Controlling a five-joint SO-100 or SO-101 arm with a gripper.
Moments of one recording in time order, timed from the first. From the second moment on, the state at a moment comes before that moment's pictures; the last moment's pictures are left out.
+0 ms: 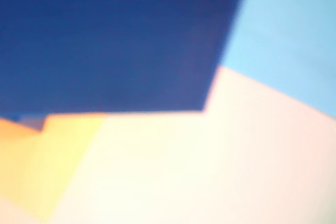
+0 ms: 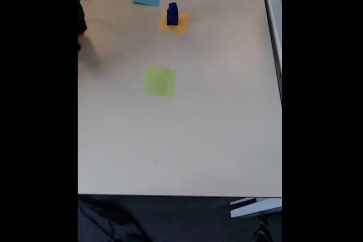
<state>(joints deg) -24.0 78.1 59.6 79.7 89.6</state>
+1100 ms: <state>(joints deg) 7.2 96.3 75.8 75.1 56.0</state>
